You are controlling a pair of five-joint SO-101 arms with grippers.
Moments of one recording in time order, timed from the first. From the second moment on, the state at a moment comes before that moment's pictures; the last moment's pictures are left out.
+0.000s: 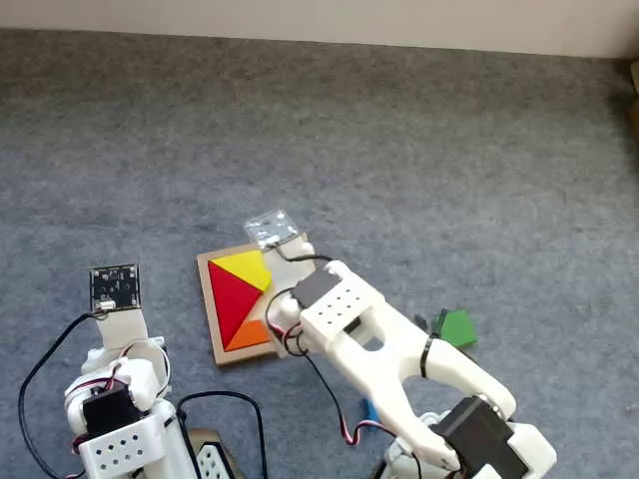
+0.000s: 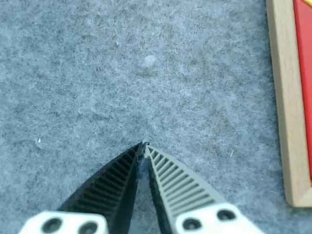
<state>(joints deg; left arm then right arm) -28.2 -101.8 96.0 76.4 -6.5 -48.4 -11.3 39.3 60.4 -9.9</state>
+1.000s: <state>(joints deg) -28.2 -101.8 96.0 76.4 -6.5 -50.7 -0.7 24.8 63.2 -10.9</state>
